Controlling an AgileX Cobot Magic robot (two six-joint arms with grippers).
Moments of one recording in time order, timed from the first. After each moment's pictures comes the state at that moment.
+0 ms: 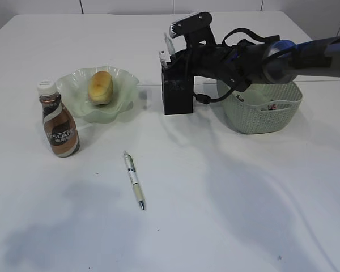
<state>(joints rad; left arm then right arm) -0.25 0.89 -0.76 0.08 1.24 -0.15 0.30 2.37 -1.83 -0.55 -0.15 0.35</state>
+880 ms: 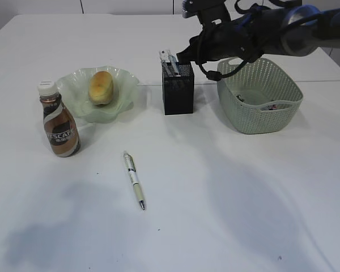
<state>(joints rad) -0.25 0.89 -0.76 0.08 1.24 -0.16 0.30 2.26 -1.83 -0.56 0.15 0.36</state>
